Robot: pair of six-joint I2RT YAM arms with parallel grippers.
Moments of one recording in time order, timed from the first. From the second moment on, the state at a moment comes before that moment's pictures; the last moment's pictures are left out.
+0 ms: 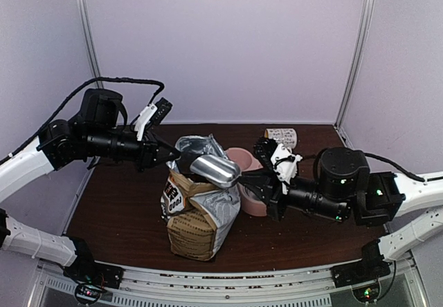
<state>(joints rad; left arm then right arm) -0.81 1.11 1.19 -0.58 0.32 -0.08 1.41 1.10 0.93 0.00 0.40 -0.04</state>
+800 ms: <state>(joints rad) -0.91 1.20 1.24 -0.57 0.32 0.08 1.26 1.67 1.84 -1.12 0.15 0.21</state>
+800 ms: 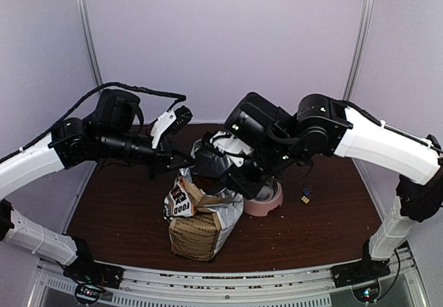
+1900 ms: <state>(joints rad) -0.92 1.21 1.17 -0.49 0.31 0.06 1.23 1.77 1.57 -0.77 0.22 0.43</state>
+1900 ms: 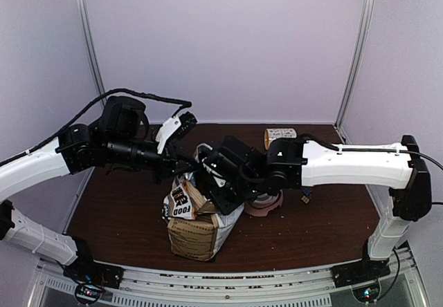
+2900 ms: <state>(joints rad) -0.86 1.19 1.16 -0.46 0.34 0.04 1.28 1.58 1.29 -0.41 0.32 0.26</state>
